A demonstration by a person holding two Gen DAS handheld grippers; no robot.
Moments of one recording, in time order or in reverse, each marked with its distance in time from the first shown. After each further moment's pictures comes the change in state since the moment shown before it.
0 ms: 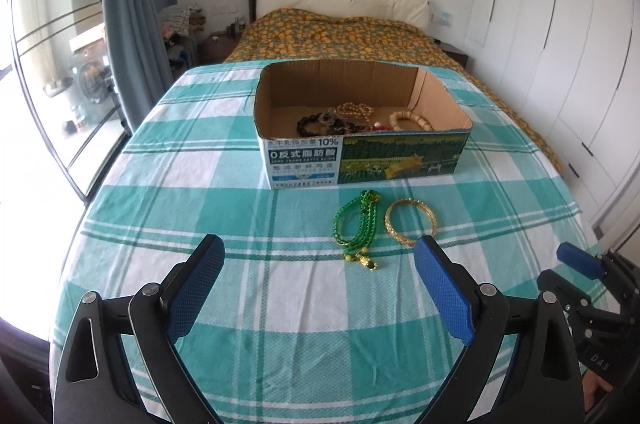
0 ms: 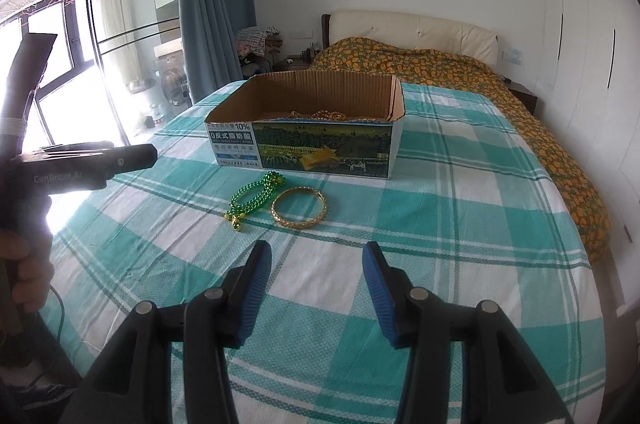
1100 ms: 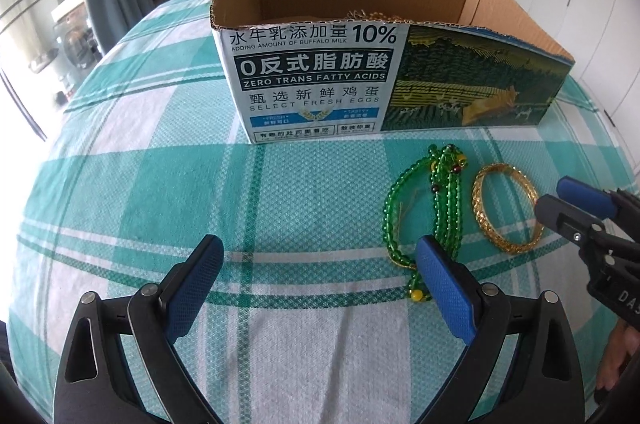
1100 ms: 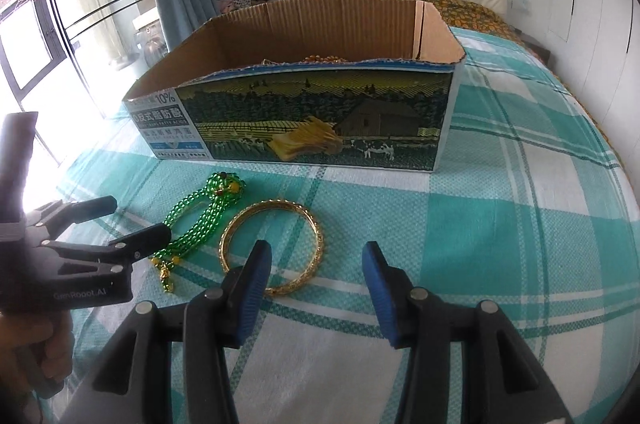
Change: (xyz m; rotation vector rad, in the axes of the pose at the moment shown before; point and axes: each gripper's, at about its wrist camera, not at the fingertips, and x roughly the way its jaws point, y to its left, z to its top) left arm 0.149 0.011 -0.009 0.027 0.209 0.031; right arm 0.165 -0.007 0.037 0.040 0.200 0.000
